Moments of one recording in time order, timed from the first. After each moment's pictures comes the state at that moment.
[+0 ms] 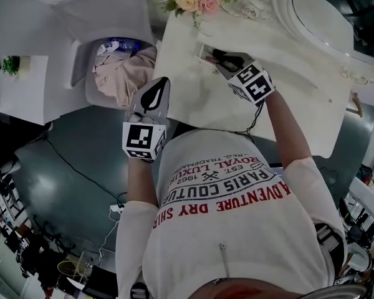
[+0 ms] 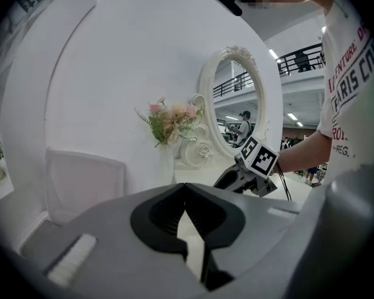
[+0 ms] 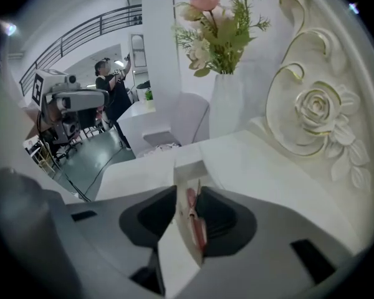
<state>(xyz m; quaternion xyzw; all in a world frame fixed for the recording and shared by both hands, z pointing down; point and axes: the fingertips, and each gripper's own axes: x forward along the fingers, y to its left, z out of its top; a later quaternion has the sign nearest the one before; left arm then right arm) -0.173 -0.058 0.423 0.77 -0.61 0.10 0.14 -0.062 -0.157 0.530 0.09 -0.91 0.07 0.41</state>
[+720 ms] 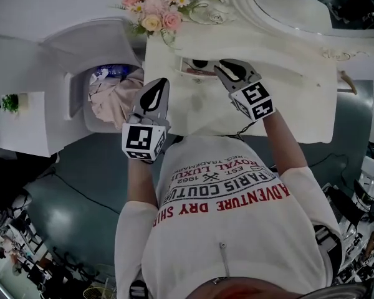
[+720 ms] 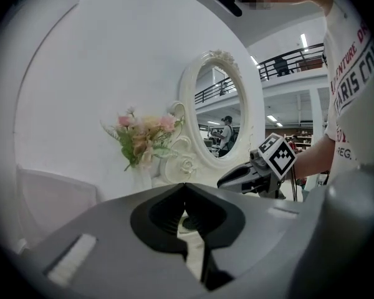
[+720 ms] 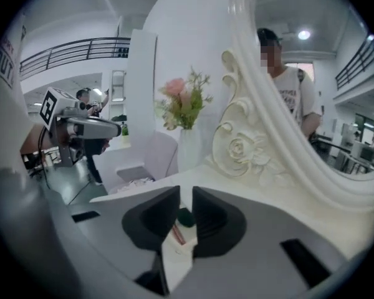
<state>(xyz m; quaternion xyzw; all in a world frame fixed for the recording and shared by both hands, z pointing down) -0.133 -0.102 0.388 0.82 -0.55 0.09 0.09 -0.010 -0.173 0.448 0.25 -0.93 0.06 0.25</state>
